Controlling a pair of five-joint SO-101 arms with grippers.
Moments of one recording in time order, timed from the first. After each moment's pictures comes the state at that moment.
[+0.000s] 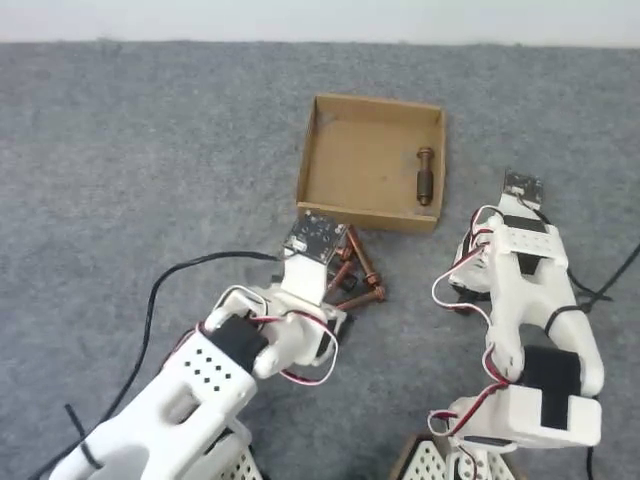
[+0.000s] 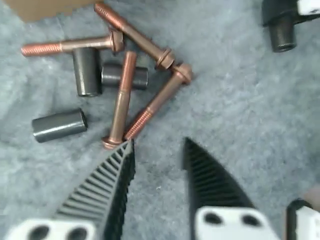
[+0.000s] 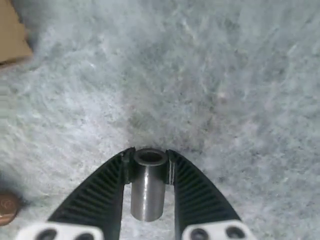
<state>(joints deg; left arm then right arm) 32.6 -49.3 67.9 56.1 18.4 5.5 -1.6 38.5 56.8 -10.4</state>
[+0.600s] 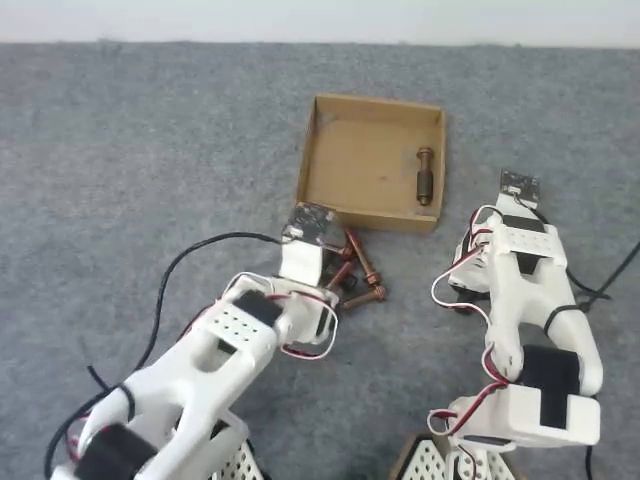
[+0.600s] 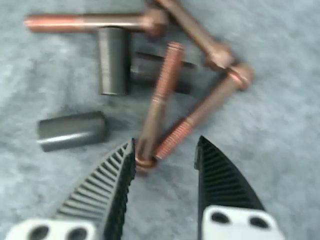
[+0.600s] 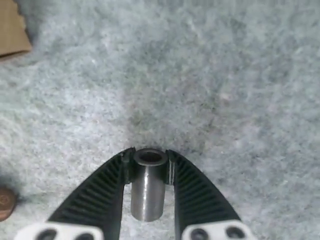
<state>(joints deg) 25.8 -26.8 68.2 39.9 18.3 5.5 -1.6 38.5 56.8 -8.3</state>
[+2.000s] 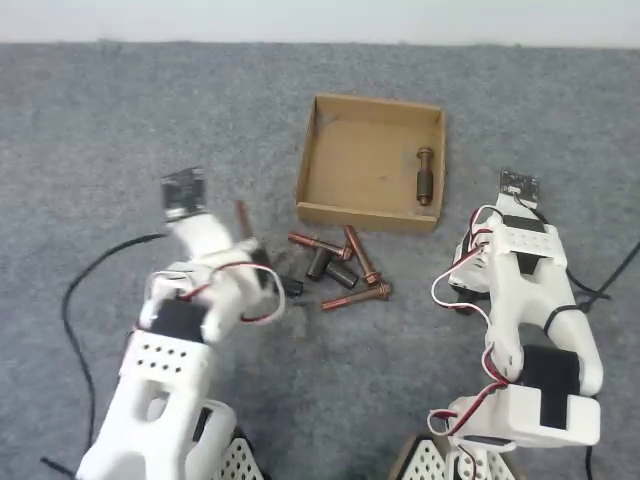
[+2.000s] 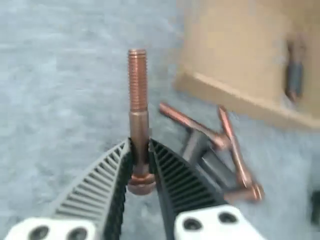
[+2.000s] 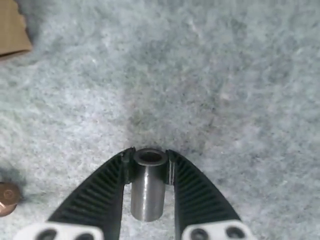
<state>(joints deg) 5.3 -52.8 68.3 48.0 31.4 5.5 -1.6 38.5 56.8 -8.2</state>
